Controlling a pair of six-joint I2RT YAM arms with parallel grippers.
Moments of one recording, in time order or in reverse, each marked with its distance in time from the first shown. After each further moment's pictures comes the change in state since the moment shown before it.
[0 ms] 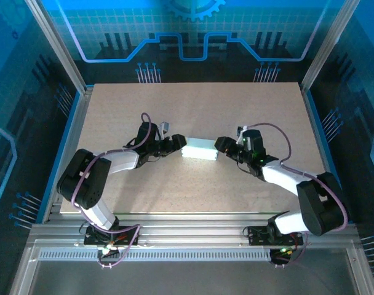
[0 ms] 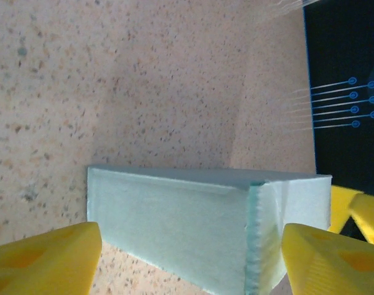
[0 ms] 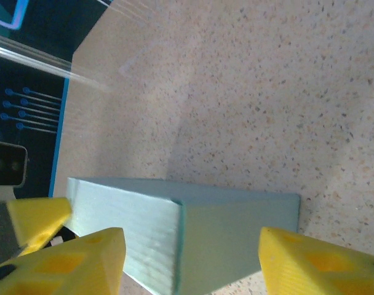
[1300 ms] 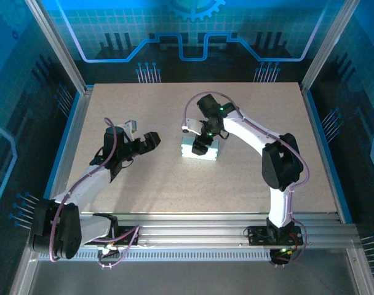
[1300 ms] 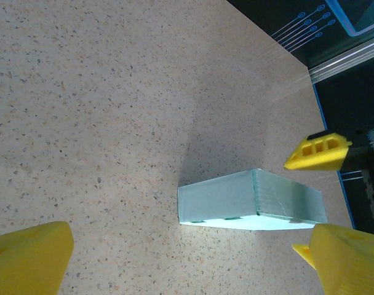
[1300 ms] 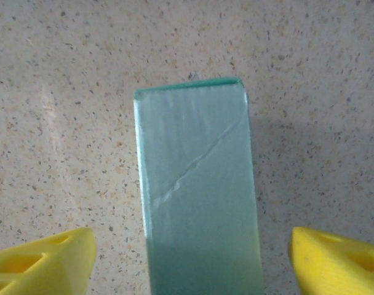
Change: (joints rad) left arm 0.227 -0.475 -0.176 -0.206 -0.089 0.185; right arm 0.200 0.586 1.051 -1.142 0.013 -1.545
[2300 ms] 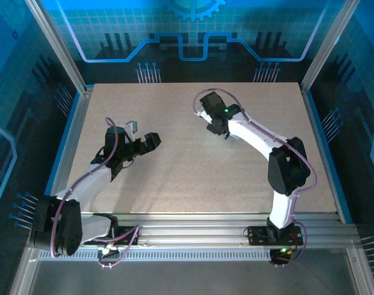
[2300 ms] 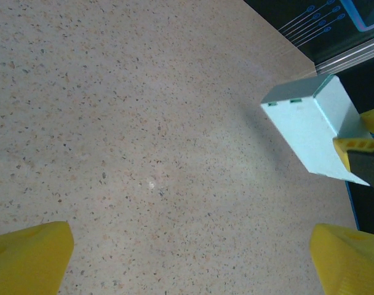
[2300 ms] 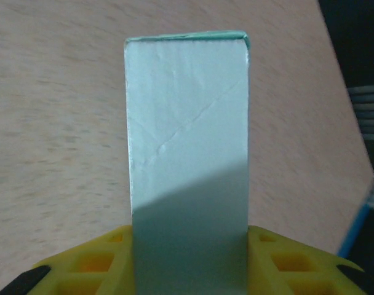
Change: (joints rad) left arm 0.001 0.030 0.000 0.005 0.003 0.000; right arm -0.001 -0.068 -0.064 0.152 0.790 0.282
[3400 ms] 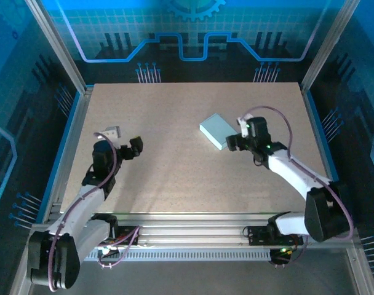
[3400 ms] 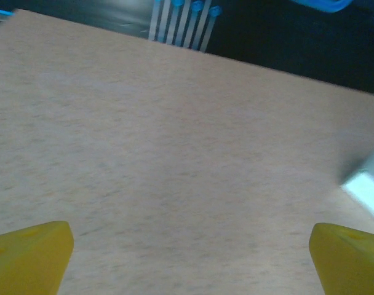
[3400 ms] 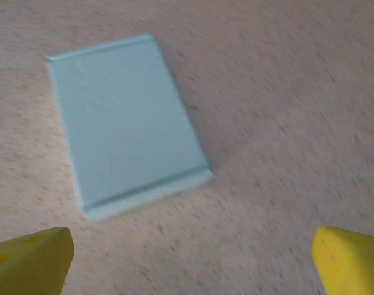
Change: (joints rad) left arm 0.071 -0.291 -0.222 0.125 -0.436 0.370; right arm -0.278 -0.595 -0.823 0.589 -0.389 0.408
